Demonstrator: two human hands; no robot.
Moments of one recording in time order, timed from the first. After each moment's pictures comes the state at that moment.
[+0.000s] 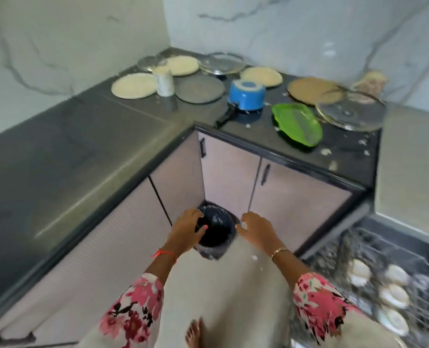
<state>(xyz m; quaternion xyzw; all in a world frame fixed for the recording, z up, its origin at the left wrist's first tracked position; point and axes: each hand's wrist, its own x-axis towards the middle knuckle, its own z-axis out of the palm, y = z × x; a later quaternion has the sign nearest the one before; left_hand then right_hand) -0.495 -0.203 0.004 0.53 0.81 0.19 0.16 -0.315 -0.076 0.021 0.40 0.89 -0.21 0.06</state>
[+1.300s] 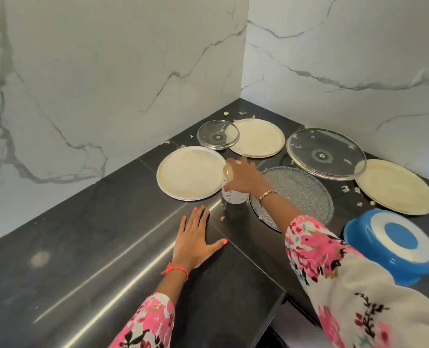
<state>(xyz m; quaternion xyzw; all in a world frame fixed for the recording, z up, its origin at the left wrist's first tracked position) -0.927 0.065 0.023 0.45 0.88 0.13 0.05 -0.905 0.272 0.132 0.28 0.94 -0.18 0.05</state>
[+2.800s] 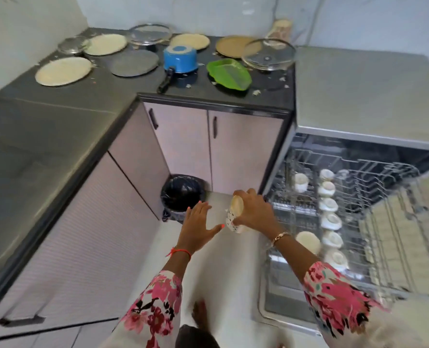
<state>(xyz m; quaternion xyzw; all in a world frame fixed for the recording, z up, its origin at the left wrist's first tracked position) -0.352 -0.304 -0.018 0.64 0.71 0.18 0.22 -0.183 -0.228 0.041 0.54 0.80 -0.26 -0.01</state>
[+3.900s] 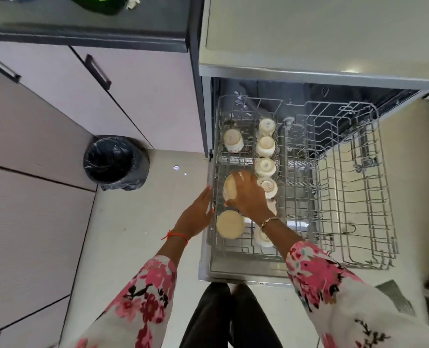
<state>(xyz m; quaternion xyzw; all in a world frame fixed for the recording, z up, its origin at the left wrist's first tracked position) -0.111 -0.173 -0.122 0.64 0.64 0.07 0.41 0.046 -0.111 -0.109 0.60 0.76 -0.24 0.06</state>
